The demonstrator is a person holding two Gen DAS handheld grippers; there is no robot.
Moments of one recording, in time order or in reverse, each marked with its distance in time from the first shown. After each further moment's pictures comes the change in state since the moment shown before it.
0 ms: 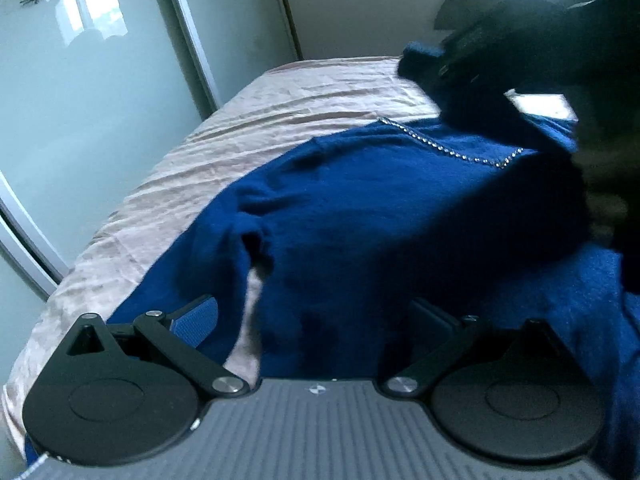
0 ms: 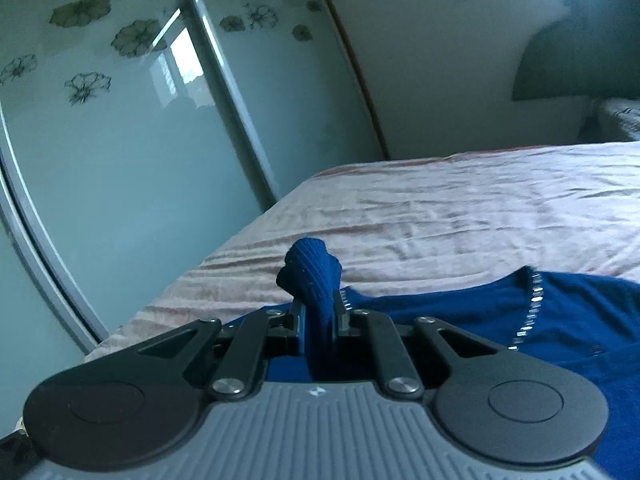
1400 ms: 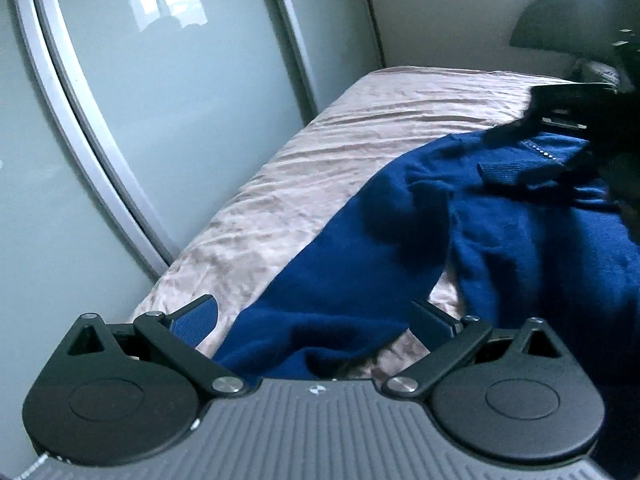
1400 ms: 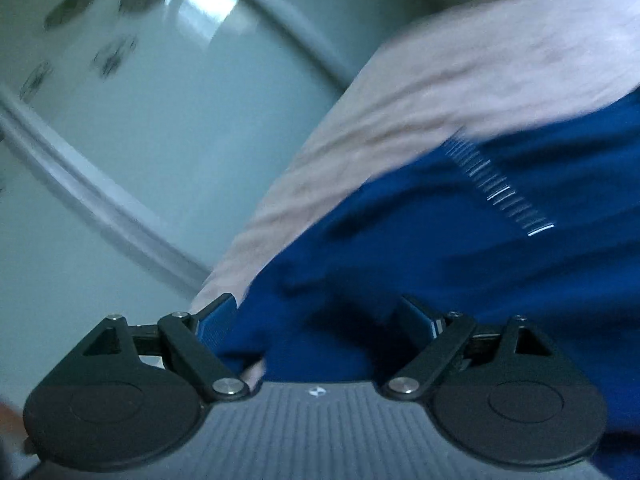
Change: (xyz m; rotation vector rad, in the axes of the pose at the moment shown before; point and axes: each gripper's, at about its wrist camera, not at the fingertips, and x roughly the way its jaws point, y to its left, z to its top) left arm -0.061 0.107 -0.041 -0.107 0.009 0.175; right arm 0.055 0.005 -0.028 0.240 0.370 0.366
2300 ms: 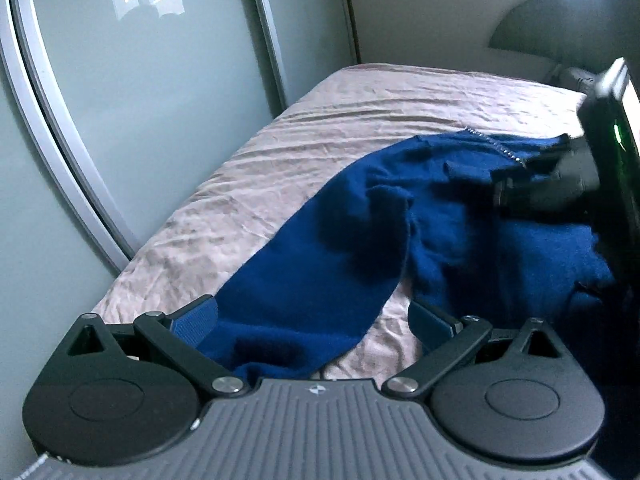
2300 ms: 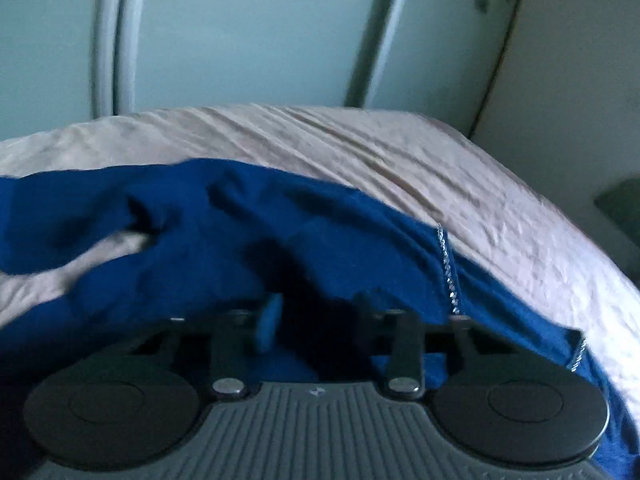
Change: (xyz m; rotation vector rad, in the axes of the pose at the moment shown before) left arm 0.012 -0.017 0.010 -0.015 0.019 -0.096; right arm 0.018 0.057 -0.051 -0.764 -0.025 -0.543
